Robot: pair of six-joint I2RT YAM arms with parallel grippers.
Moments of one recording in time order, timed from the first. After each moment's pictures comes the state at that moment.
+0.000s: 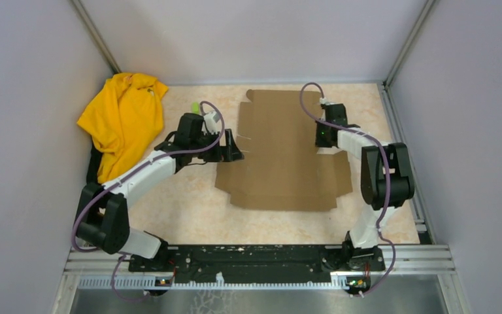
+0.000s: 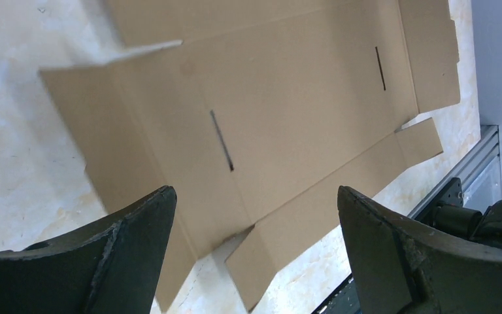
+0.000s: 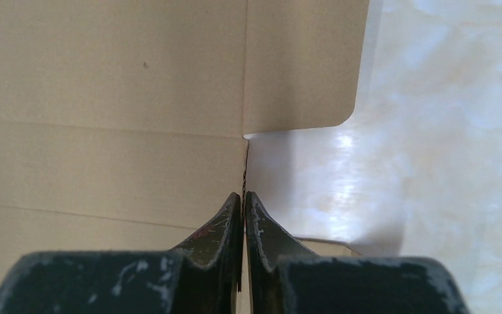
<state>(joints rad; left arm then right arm) -0.44 1.44 0.96 -0.20 0.38 -0.43 0.11 1.78 1.10 -0.21 -0.03 0.17</state>
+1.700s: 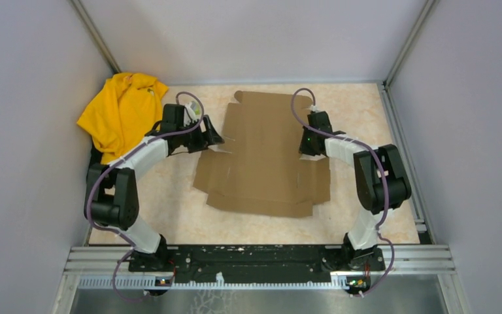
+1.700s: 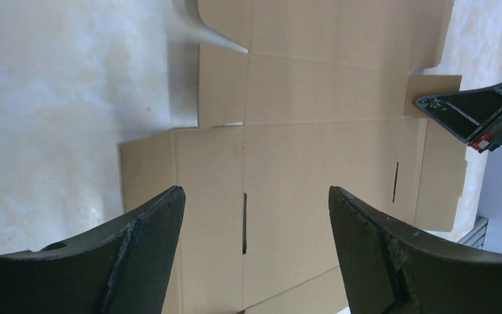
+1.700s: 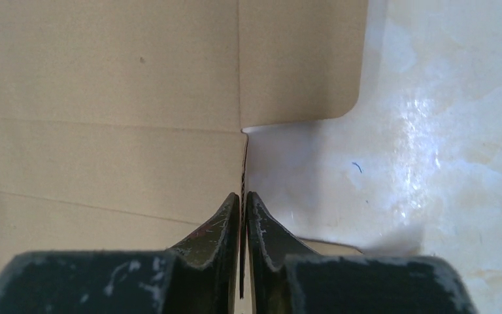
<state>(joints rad) -0.21 1.61 1.05 -0.20 0.39 -0.48 0.28 1.75 1.02 -0.17 0.00 0.47</state>
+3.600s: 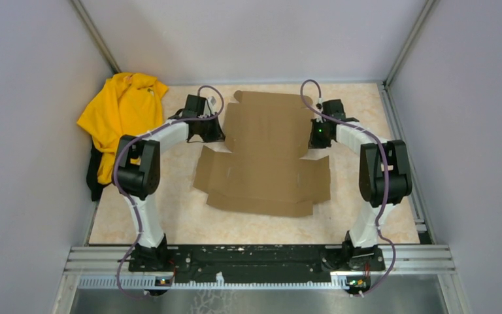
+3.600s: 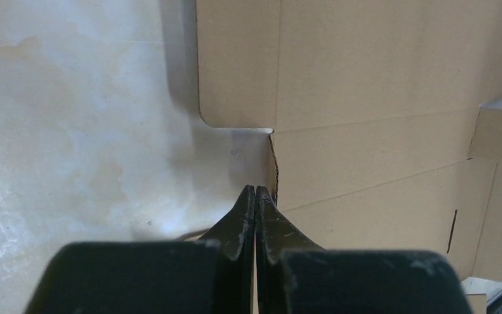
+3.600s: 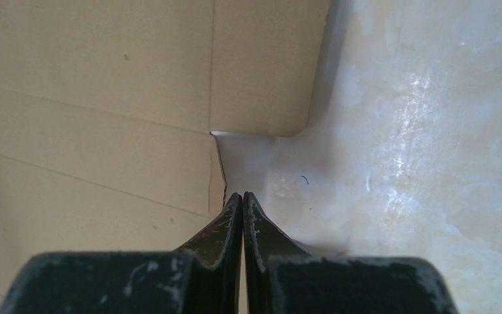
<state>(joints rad) -0.28 1.98 1.35 -0.25 0.30 -0.40 0.15 1.82 1.19 -0.38 -0.20 0.25</state>
